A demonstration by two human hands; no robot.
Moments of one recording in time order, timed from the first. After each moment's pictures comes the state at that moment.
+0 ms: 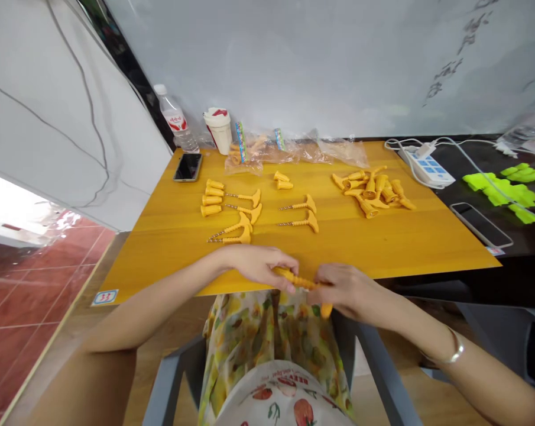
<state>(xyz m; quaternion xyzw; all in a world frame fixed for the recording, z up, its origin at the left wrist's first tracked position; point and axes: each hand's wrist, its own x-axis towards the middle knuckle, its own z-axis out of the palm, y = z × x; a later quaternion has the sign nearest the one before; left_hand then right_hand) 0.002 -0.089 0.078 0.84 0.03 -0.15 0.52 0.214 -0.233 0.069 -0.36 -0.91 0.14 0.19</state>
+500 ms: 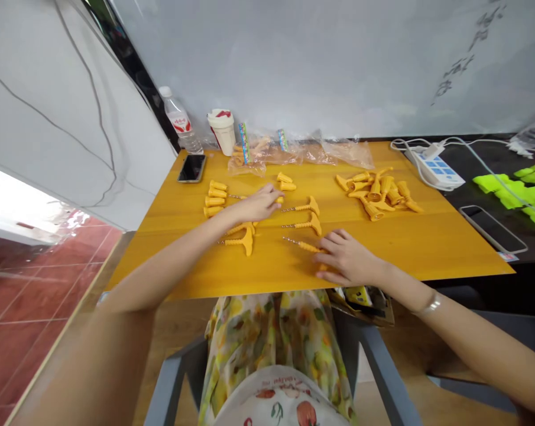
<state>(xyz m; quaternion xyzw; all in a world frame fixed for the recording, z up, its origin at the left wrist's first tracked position) 0.012 0.022 0.050 0.94 0.28 0.06 0.19 0.258 -0.178 0.039 -0.36 -0.93 -0.08 0.06</state>
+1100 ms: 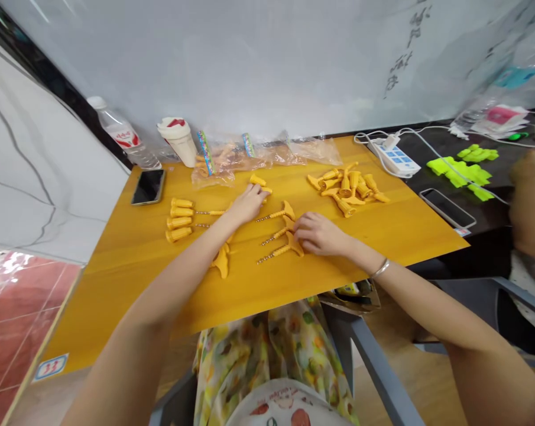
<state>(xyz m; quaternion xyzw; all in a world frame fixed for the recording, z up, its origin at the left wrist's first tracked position) 0.082 0.068 -0.002 0.96 0.26 0.08 0.02 0.296 -0.122 0.014 -0.44 -0.89 -0.01 0.13</state>
